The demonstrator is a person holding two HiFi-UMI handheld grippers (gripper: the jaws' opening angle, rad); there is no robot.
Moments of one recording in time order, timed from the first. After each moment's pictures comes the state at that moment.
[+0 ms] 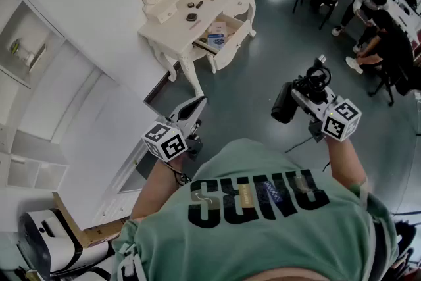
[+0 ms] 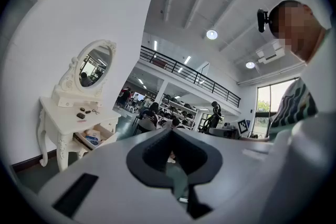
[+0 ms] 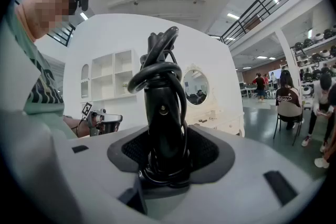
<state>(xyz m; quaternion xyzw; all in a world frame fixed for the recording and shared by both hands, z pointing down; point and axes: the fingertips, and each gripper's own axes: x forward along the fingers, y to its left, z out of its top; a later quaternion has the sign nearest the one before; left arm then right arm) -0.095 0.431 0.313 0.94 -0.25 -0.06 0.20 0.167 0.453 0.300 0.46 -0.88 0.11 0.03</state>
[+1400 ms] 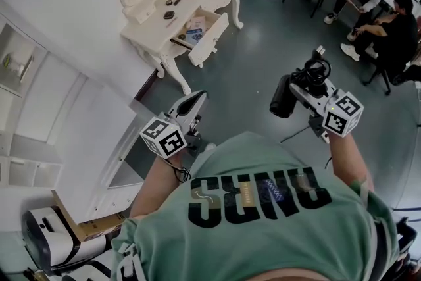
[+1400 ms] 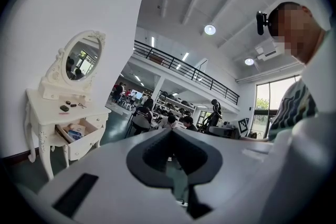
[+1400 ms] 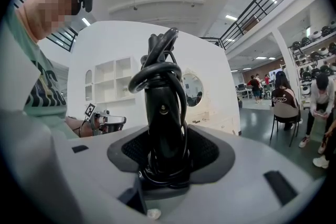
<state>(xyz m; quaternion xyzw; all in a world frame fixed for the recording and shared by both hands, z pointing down) 0.057 0.463 0.312 0.95 -0.24 -0.05 0.20 0.304 0.488 0.298 0.45 -0.89 0.10 0.02</state>
